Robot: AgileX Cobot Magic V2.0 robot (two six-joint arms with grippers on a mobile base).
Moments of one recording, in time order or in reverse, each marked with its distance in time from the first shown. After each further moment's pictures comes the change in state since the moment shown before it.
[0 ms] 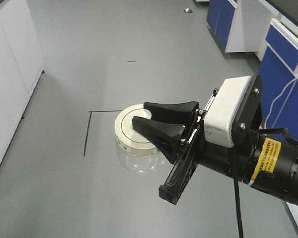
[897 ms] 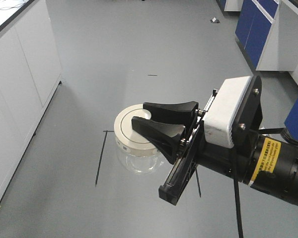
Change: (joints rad) left arm 0.000 0.000 0.000 0.000 0.000 0.000; right arm 0.000 0.000 0.000 -0.001 -0.004 0.000
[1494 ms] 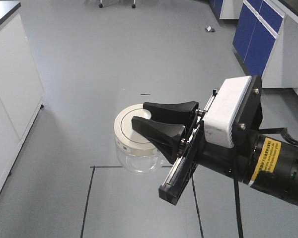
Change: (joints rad) left arm 0.000 0.000 0.000 0.000 0.000 0.000; right arm 0.000 0.000 0.000 0.000 -0.001 0.000
